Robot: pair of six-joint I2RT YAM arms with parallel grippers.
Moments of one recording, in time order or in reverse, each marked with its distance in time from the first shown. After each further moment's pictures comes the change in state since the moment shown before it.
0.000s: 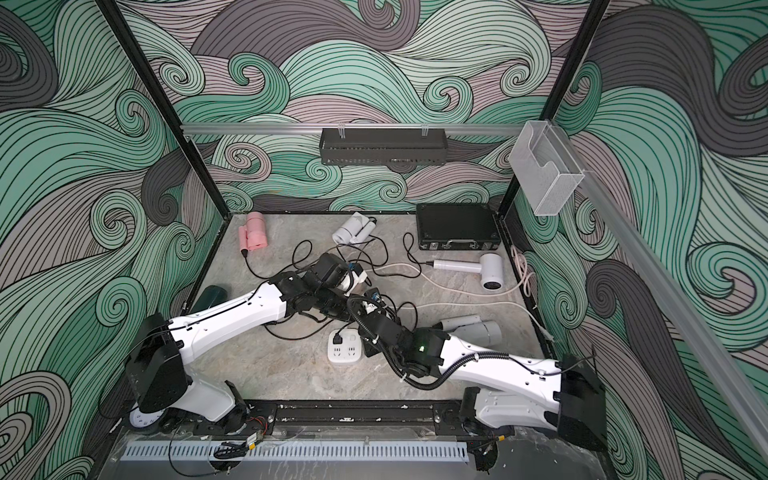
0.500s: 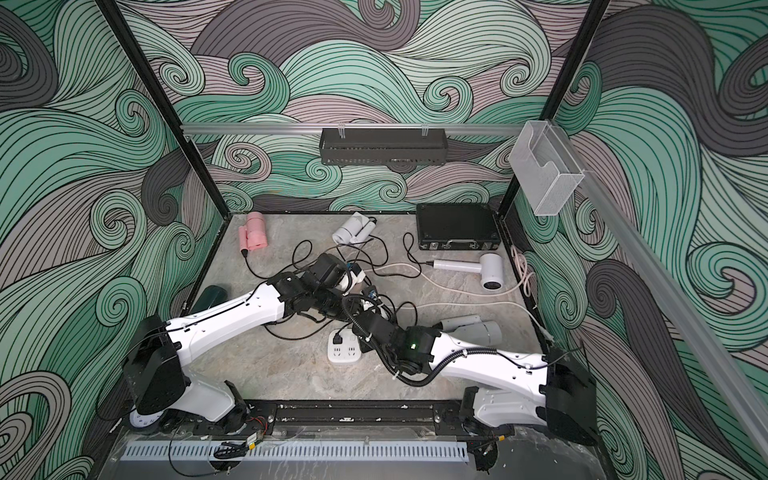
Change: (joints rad) left arm 0.002 -0.009 -0.012 0.002 -0.003 -0.011; right arm -0.009 0.055 0.013 0.044 0.034 0.018
